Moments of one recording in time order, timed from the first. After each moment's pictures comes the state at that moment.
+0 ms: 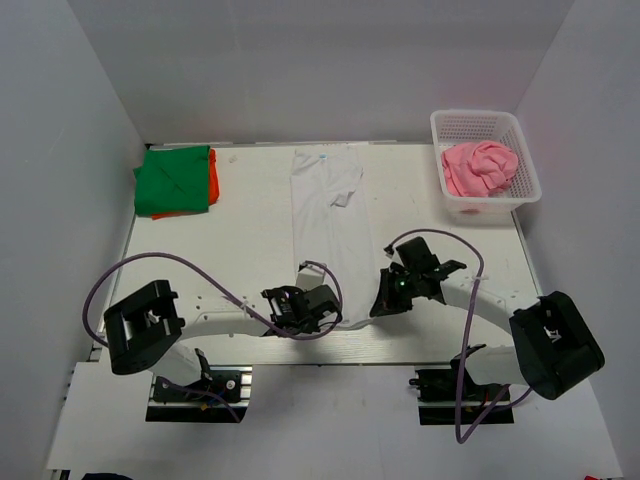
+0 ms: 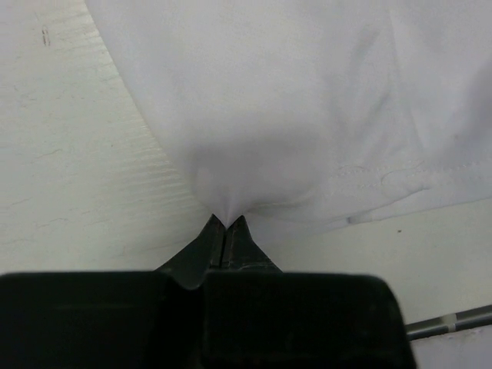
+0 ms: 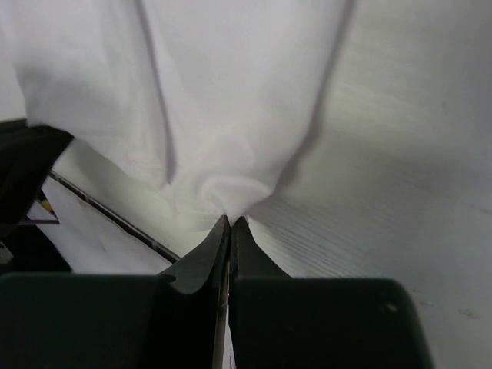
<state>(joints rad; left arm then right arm) -1.19 1.49 0.75 -0.40 -0.44 -0.88 0.54 1.30 0.54 -0.36 -0.45 0.56</state>
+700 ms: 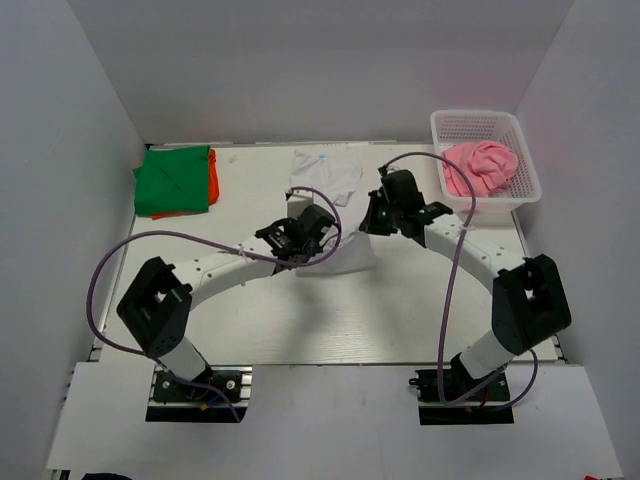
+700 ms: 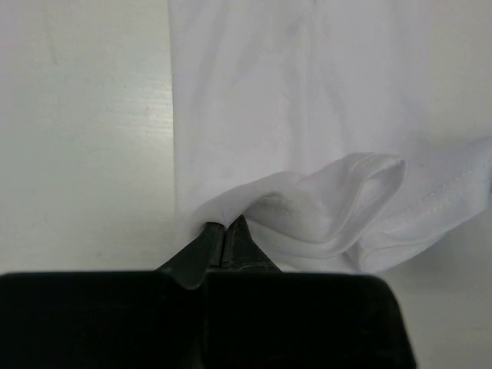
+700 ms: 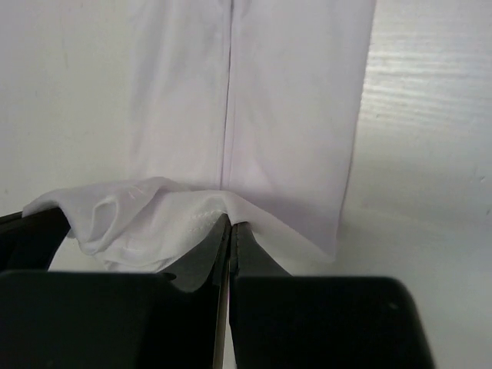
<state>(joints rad) -0.86 1.60 1.12 -0.40 -0.57 -0.72 0.52 1.54 1.10 -0.32 -0.09 0.50</state>
